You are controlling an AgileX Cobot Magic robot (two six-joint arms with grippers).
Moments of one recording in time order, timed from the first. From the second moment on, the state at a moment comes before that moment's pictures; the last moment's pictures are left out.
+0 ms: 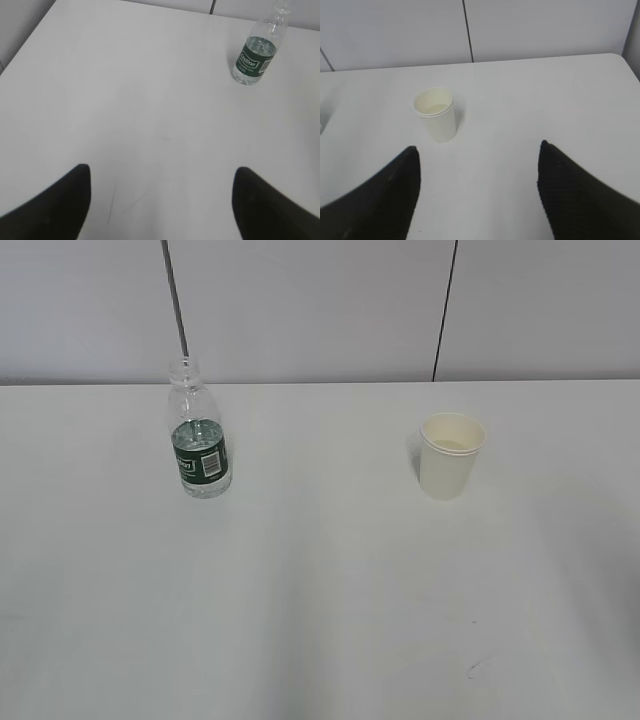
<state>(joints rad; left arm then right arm) 0.11 -0.02 -0.51 -0.02 1.11 -0.08 0.07 0.46 -0.47 -0.09 0.46 0.16</state>
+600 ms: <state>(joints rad) 0.11 -0.02 -0.51 -0.02 1.11 -0.08 0.07 0.09 -0.47 0.13 0.89 -0.12</state>
